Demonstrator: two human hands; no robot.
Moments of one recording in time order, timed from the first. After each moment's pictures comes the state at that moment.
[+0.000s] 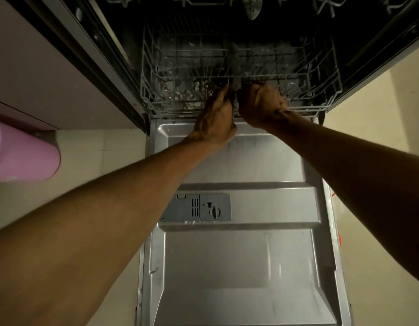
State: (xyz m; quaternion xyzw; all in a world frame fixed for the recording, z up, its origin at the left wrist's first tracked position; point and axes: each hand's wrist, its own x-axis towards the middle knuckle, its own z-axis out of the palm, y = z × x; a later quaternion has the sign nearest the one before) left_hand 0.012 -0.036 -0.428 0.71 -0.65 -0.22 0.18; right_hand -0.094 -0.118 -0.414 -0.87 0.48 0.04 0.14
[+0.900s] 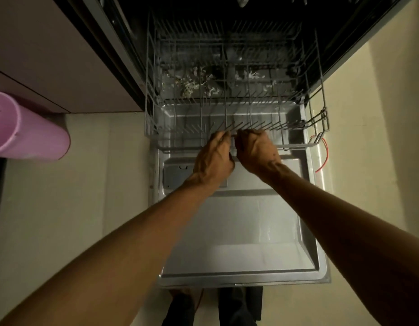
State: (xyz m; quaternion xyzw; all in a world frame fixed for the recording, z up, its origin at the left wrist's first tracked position) left_hand -0.051 0.109 -0.399 0.74 -0.59 -0.29 0.13; right_hand -0.159 0.043 -0.406 -0.83 0.51 0.02 0.23
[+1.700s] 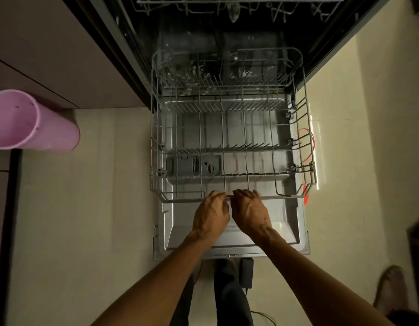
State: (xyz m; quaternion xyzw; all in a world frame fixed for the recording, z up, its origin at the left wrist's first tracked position) left_hand -0.105 0.249 -0.368 0.76 -0.50 -0.40 0.12; right_hand -0.221 0.202 -0.376 -0.79 0.52 0.13 0.31
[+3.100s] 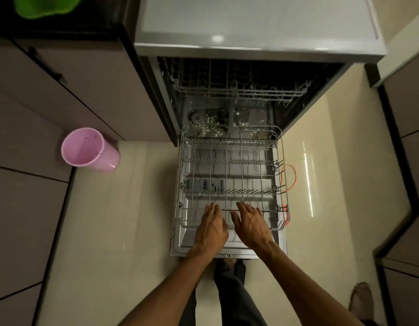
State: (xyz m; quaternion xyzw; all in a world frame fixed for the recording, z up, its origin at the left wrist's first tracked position) left_hand -0.105 0.298 -0.142 0.77 -0.49 -0.40 0.06; right_hand -0.222 0.234 -0.140 -0.78 0.52 0.14 0.32
